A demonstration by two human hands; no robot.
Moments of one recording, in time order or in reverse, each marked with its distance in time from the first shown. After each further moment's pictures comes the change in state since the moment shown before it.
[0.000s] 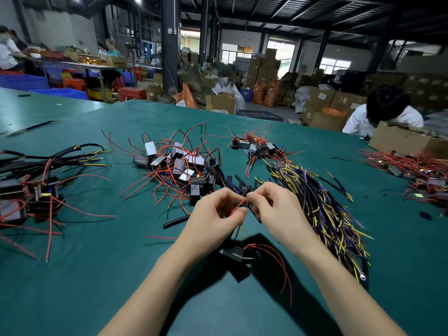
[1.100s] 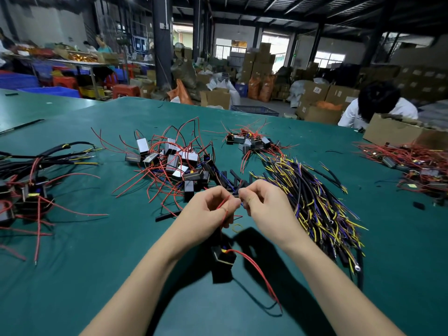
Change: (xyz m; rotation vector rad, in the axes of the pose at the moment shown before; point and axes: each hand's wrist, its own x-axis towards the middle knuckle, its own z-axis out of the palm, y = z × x) left_hand 0.004 -0.001 -0.007 -0.111 -0.158 -0.132; right_hand -0.002 0.006 0.011 0.118 0.000 0.036
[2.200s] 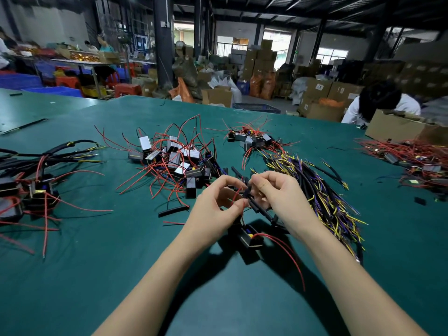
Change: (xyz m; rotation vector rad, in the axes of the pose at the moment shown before) left_hand -0.003 -0.001 0.017 0.037 0.128 0.124; right_hand 0.006 0.001 -0.019 0.384 -0.045 0.131
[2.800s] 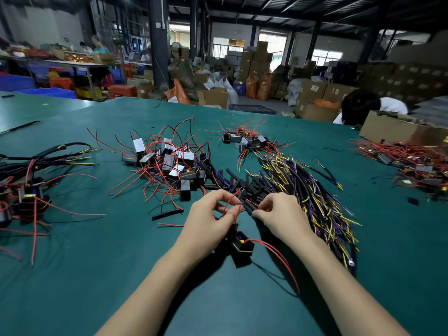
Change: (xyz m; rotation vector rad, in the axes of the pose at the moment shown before) left_hand -0.006 -0.008 0.007 0.177 0.075 0.016; right_hand 0.002 0.029 -0.016 -0.992 0.090 0.207
